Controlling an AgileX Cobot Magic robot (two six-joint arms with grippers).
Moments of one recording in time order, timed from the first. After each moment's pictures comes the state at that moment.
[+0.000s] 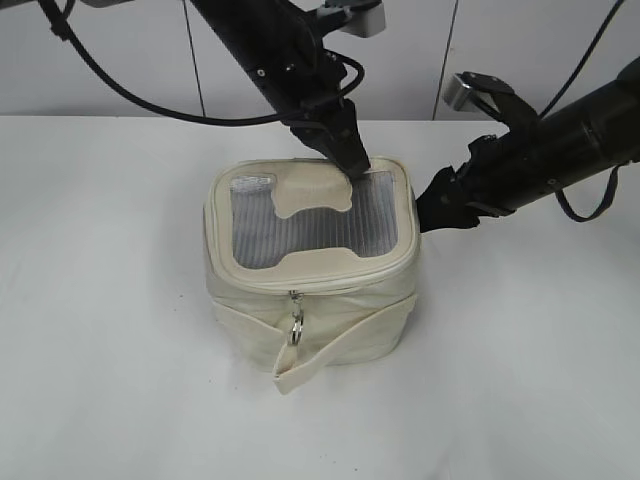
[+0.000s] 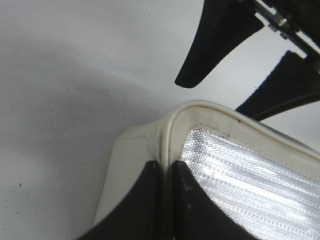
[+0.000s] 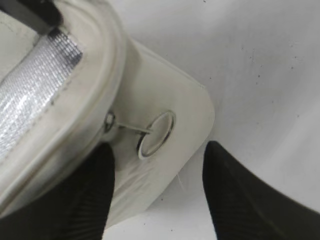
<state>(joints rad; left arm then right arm) -0.56 2.23 -2.04 -0.55 1.23 0.76 0.20 1.88 -1.09 1.06 0.69 -1.21</state>
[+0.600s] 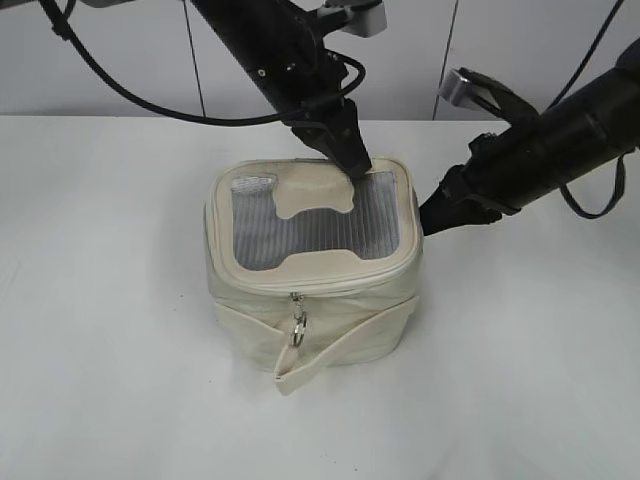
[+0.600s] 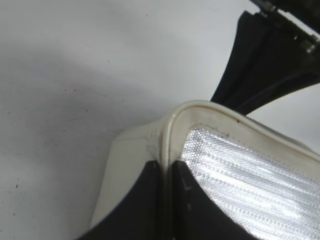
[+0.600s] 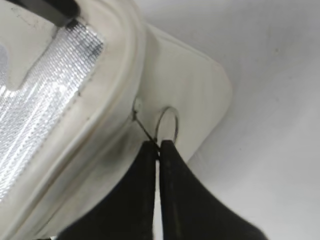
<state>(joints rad) -0.56 2.23 -2.04 -0.56 1.24 0.76 0.21 1.87 -1.12 0.95 0.78 -1.04</state>
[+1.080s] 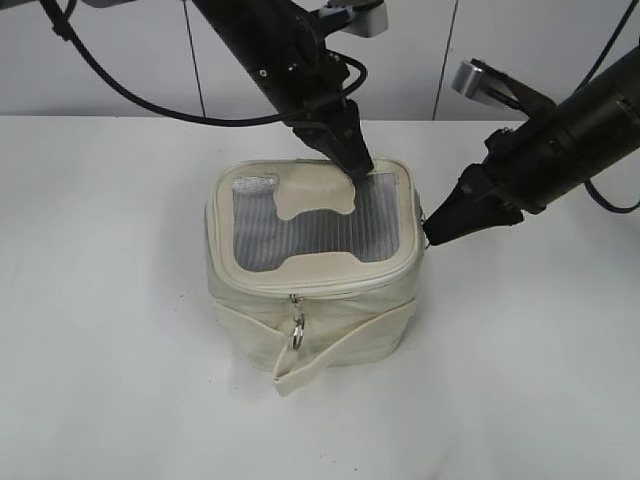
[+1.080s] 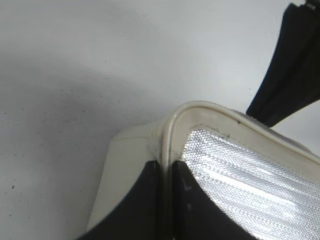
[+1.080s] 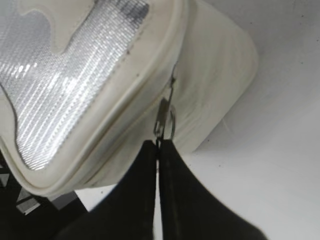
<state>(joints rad) -0.57 2.23 -2.04 -0.56 1.24 0.75 0.21 1.81 -1.13 0.84 0.90 -0.91</state>
